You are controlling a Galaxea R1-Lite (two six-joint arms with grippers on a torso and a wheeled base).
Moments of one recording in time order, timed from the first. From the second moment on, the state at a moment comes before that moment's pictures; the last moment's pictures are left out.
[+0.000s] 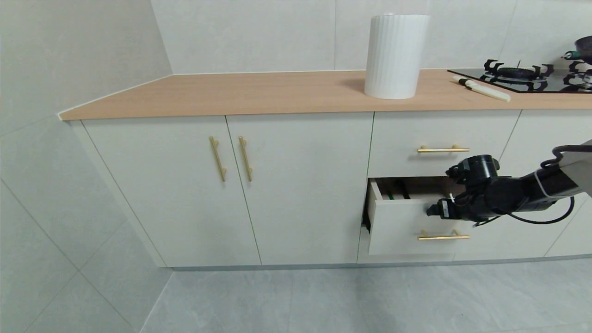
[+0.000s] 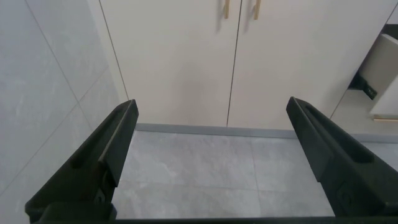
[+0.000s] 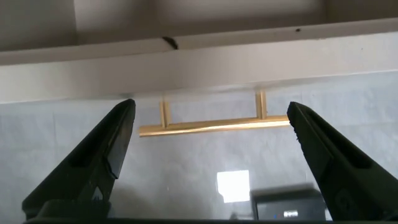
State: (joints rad) left arm 0.01 0.00 0.00 0.00 0.06 -0.01; right arm 0.04 2.25 -1.36 -0.10 -0.09 0.09
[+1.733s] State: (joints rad) left arm 0.01 0.00 0.00 0.00 0.06 -0.01; right arm 0.04 2.54 -1.48 -0.79 -0.20 0.15
